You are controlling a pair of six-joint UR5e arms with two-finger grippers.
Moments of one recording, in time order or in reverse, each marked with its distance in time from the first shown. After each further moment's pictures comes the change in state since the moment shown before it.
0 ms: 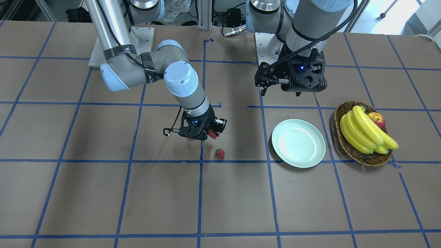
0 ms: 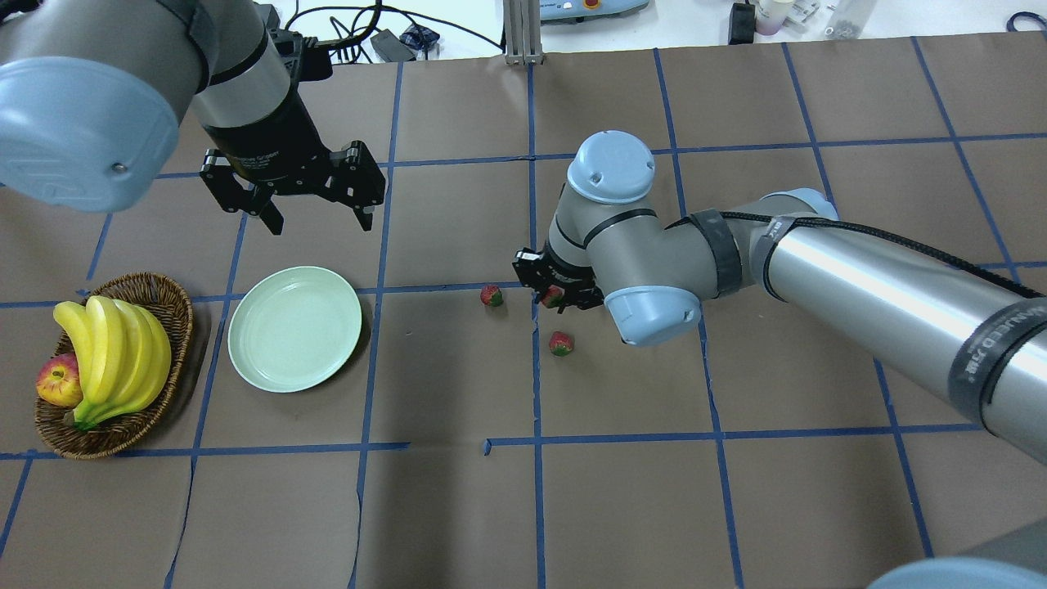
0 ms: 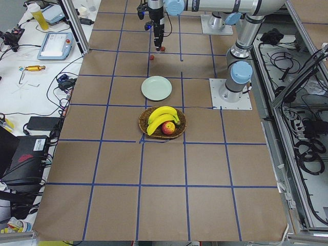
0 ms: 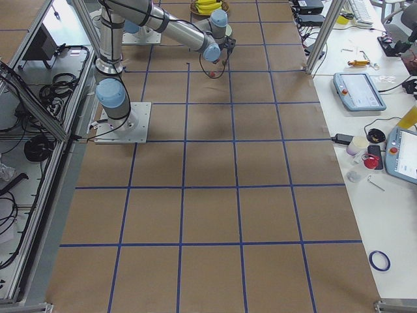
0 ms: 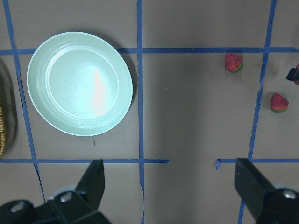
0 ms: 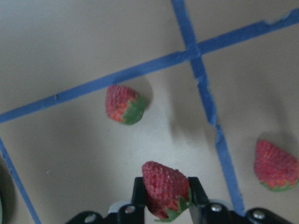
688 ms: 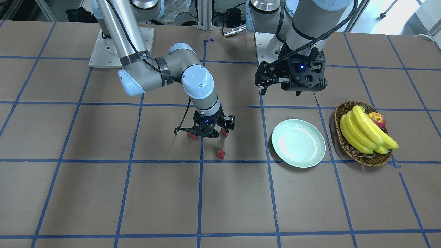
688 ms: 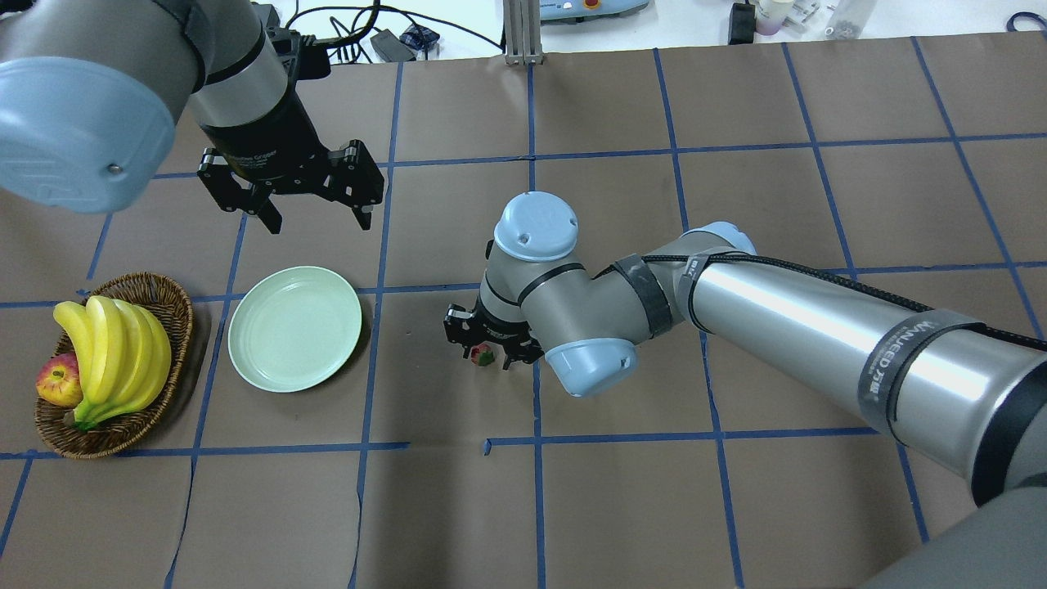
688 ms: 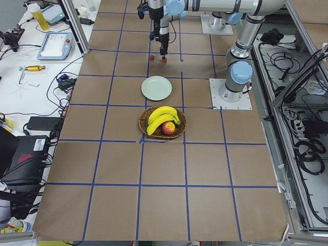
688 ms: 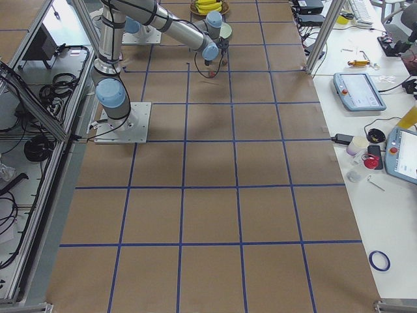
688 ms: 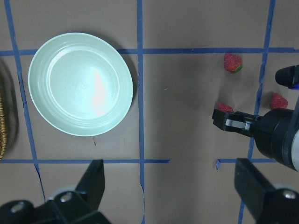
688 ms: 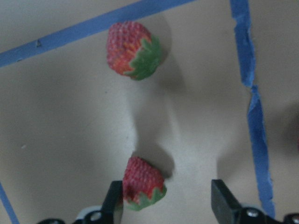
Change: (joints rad) left arm 0.000 0.002 -0.001 0.000 0.000 0.003; right arm 0.047 0.043 -0.012 0.020 -0.095 0.000
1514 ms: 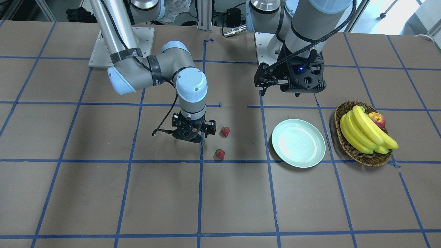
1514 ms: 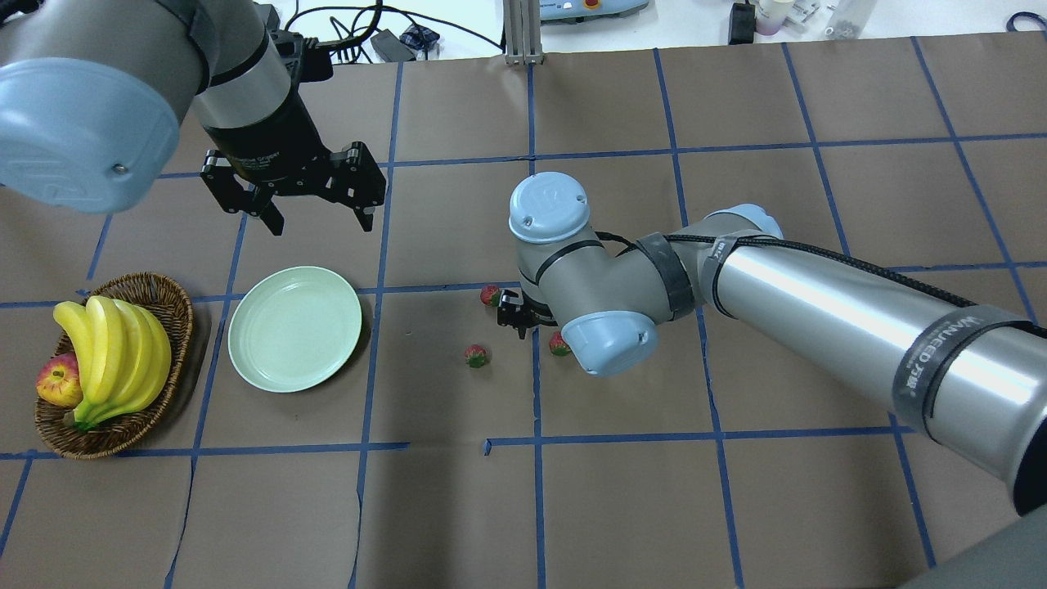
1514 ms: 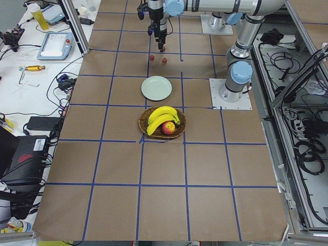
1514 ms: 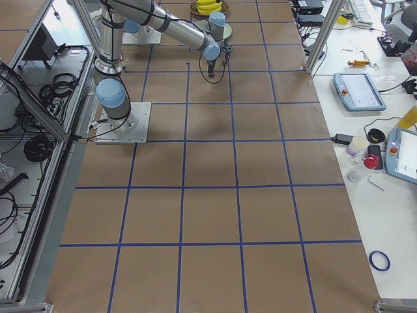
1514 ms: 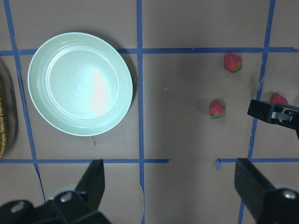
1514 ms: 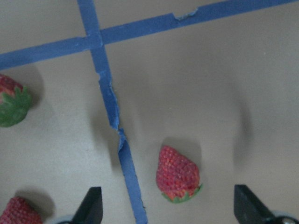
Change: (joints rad) left arm -0.002 -0.007 -0.002 0.000 0.000 -0.003; right arm -0.043 -0.013 -0.003 0.104 -0.185 -0.080
